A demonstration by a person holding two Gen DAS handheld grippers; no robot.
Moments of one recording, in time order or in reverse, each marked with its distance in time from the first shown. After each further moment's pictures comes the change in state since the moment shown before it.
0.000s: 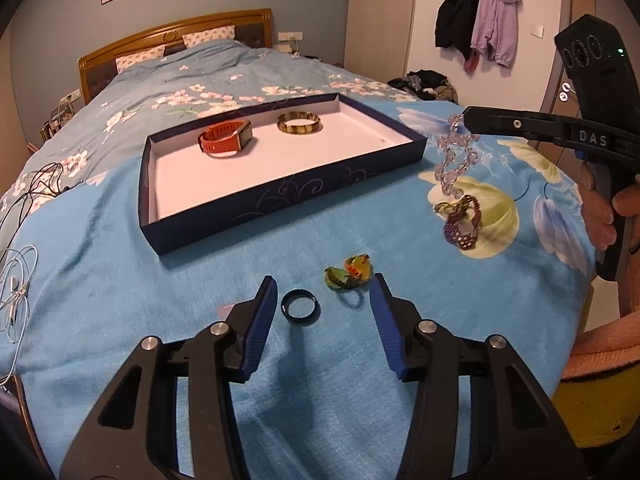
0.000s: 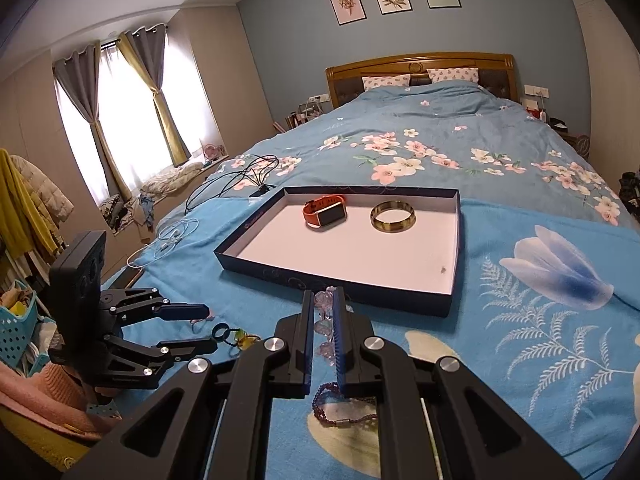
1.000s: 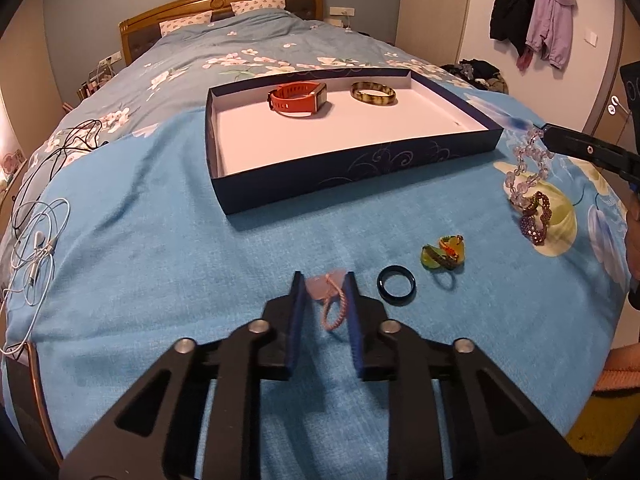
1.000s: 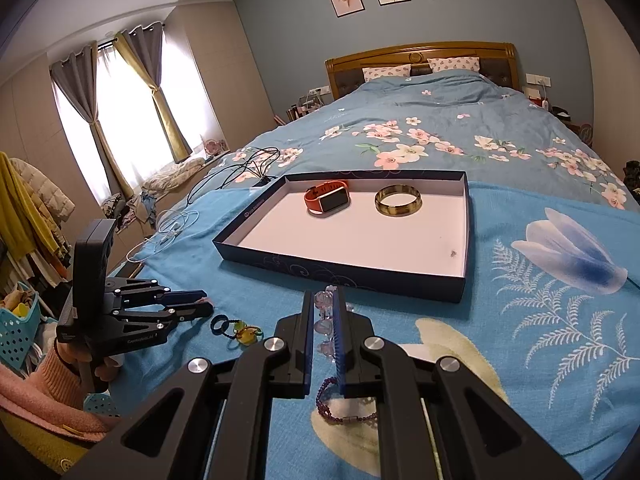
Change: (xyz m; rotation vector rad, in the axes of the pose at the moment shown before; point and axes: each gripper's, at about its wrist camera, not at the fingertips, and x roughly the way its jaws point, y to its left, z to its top) left arm 0.011 0.040 -0.008 -0.115 0.094 0.137; right arm 0.013 0.000 -0.010 0.019 0.024 0.014
